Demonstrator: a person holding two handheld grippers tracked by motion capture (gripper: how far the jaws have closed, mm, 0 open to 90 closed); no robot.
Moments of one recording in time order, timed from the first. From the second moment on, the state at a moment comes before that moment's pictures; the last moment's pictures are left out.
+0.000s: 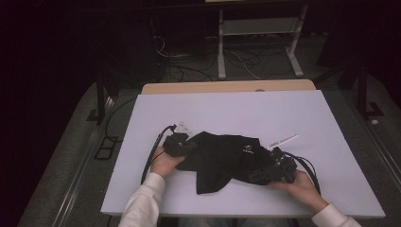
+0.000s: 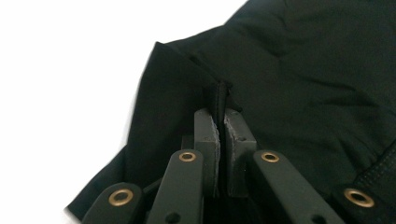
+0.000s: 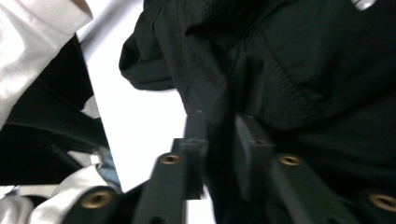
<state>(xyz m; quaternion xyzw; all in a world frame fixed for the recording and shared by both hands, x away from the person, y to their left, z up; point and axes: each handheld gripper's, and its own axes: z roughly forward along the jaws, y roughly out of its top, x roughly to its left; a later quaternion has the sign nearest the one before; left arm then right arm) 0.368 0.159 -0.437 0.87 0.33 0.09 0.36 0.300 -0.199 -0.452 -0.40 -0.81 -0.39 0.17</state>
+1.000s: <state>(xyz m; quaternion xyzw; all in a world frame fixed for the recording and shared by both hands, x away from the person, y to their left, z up) 0.380 0.223 -0.437 0.77 0.46 0.09 0.43 0.369 -0.230 -0.441 -0.51 -0.73 -0.45 0.04</state>
